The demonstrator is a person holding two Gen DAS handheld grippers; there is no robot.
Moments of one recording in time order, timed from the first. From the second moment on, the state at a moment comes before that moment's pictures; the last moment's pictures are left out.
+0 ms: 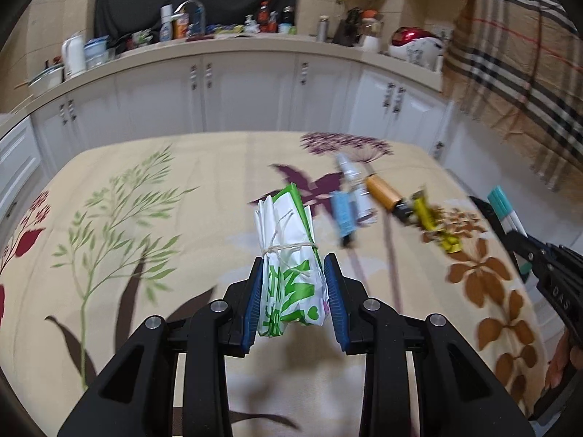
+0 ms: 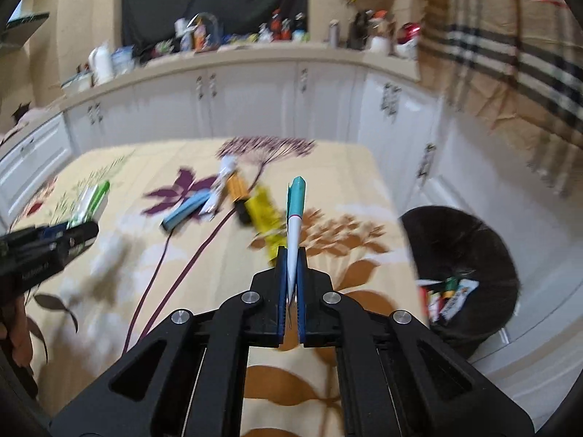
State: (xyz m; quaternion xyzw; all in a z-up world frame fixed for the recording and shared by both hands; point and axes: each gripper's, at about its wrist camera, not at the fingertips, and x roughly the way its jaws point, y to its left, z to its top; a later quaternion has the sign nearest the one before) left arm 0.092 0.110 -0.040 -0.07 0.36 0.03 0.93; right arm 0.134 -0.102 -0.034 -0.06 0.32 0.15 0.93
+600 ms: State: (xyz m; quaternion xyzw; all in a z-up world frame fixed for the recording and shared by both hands) left arm 0.138 -0.028 0.005 -0.02 0.26 -0.12 0.96; right arm 0.143 -0.203 0.001 -0.03 0.23 0.00 0.97
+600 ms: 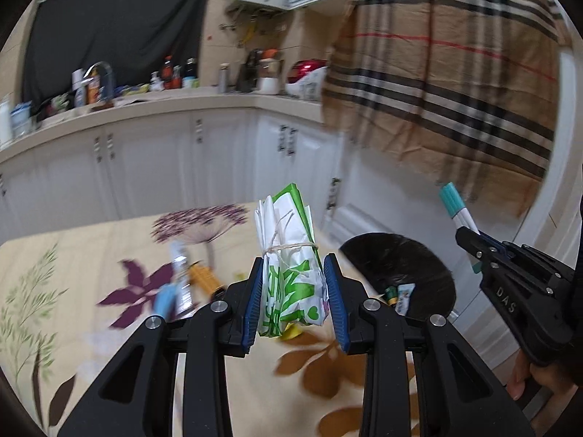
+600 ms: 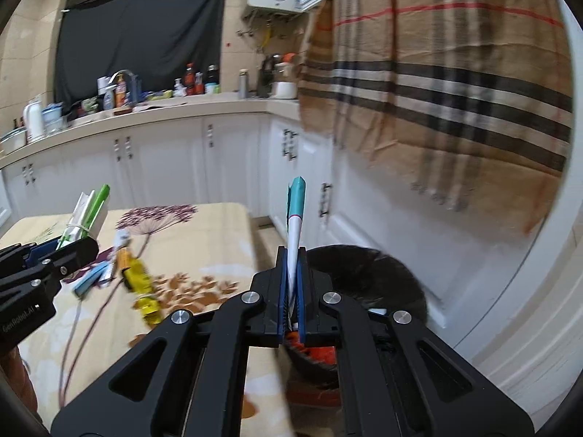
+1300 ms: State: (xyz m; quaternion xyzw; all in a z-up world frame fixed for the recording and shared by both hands) left arm 0.220 -0.139 -0.011 0.03 0.27 -0.15 0.95; right arm 0.199 -0.282 -0.029 0.00 0.23 -0.08 0.97
